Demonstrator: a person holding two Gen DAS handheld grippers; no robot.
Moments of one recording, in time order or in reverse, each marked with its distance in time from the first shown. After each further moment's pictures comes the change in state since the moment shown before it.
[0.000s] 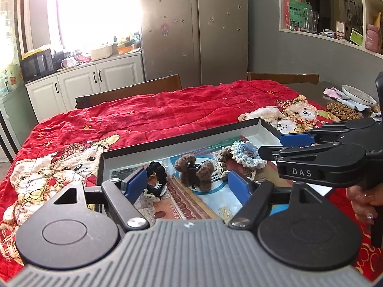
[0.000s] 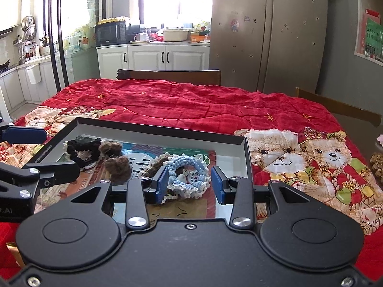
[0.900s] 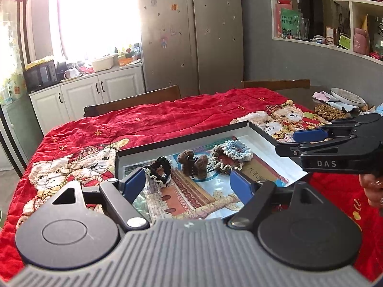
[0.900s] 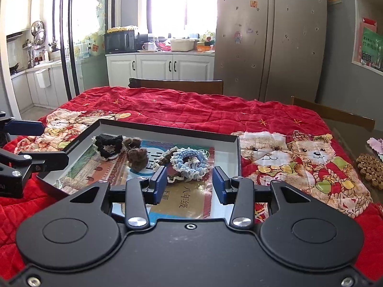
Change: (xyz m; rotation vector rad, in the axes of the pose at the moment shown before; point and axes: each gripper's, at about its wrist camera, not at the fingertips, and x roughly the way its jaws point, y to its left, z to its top) left arm -0.067 -0.002 -0.014 0.024 -0.051 0.001; right arm -0.079 -0.004 -0.017 -0.010 -0.046 0.032
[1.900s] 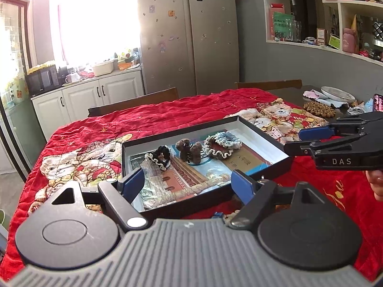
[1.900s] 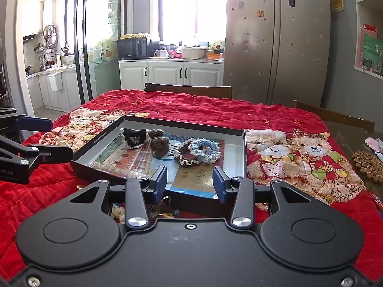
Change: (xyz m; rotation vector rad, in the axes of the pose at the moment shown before) left arm -0.055 -0.006 -0.024 0.017 -0.023 -0.009; right arm -0.070 0.014 -0.031 -0.027 -0.041 0.045
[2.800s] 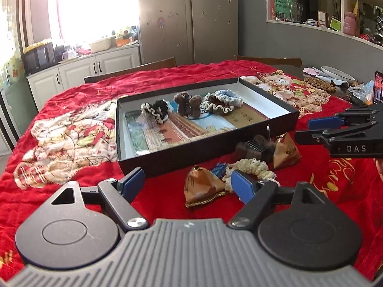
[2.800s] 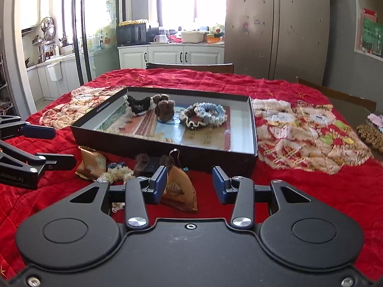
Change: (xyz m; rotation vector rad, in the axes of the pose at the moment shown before) left arm 0.021 0.006 -0.059 -0.032 0.096 -0.027; right arm 0.013 0.009 -0.052 0.030 0.077 0.009
